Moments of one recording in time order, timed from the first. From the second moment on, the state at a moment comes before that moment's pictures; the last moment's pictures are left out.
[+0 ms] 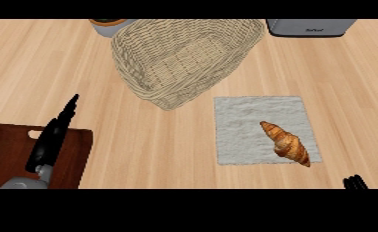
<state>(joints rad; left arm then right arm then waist) -0.04 0.48 -0.21 -1.36 -0.02 0.23 0.23 0.52 -0.09 -0.18 -1.57 0.56 -0.54 -1.18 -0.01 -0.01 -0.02</state>
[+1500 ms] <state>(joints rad) -0.04 0.42 -0.15 -1.38 -0.09 0.19 0.26 0.15 -0.11 -0.15 -1.24 0.68 -0.68 -1.04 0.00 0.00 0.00</state>
